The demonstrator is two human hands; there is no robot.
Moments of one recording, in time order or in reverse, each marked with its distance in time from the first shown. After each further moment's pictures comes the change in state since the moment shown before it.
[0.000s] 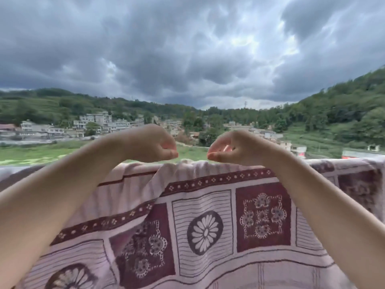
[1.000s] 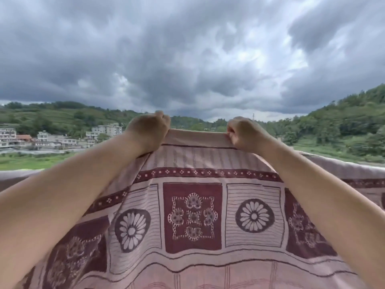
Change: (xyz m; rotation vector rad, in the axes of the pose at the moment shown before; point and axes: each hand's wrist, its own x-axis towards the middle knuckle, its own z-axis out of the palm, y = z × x) left_hand -0.171 -0.286 -0.073 0.603 0.435 -0.205; right_hand 0.205 -0.231 0.080 -0.314 0.362 0.114
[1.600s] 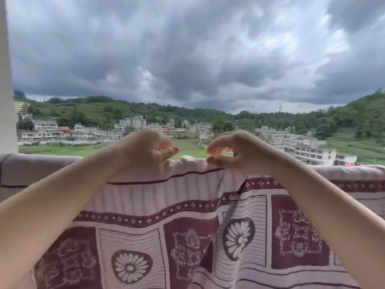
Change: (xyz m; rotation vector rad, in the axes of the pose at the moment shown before) left_hand -0.131 -0.154 0.028 -0.542 -0.303 0.063; right_hand -0.009 -0.219 0.039 0.267 -0.253 -0.278
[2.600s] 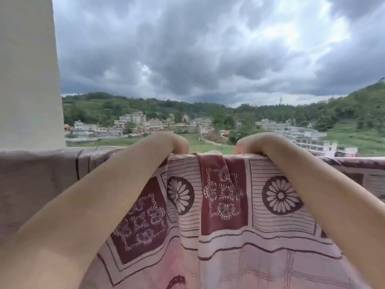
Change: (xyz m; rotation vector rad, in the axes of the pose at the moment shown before) left_hand -0.077 -0.251 -0.045 0.207 -0.414 -0.289; right_hand 0.226 -0.170 0.105 -0.165 -0.474 0.513
